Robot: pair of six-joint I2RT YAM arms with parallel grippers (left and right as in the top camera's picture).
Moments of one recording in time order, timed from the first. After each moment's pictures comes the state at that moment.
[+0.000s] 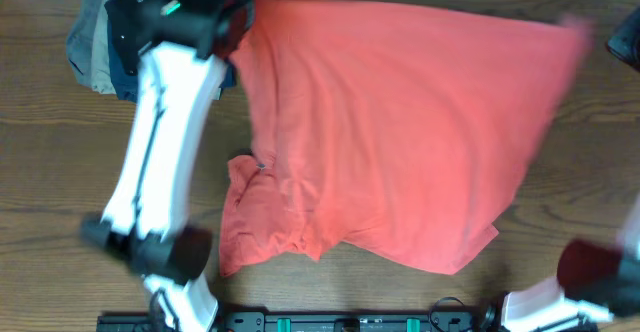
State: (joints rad) left arm -0.30 1.95 2.22 -1.03 -0.59 -0.29; right arm -0.33 1.80 2.08 -1.25 0.16 0.37
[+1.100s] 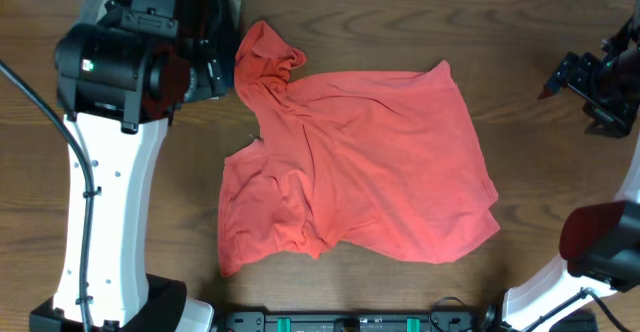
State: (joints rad) left arm -0.24 1.65 2.22 -1.70 -0.45 -0.41; right arm -0.32 1.88 2.07 -1.69 -0.13 0.32
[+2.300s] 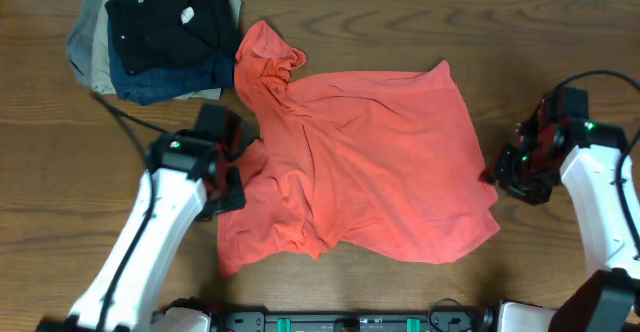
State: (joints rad) left arm -0.23 1.36 1.01 -1.21 -0.14 -0.50; right arm -0.18 1.46 1.03 -1.07 -0.20 0.28
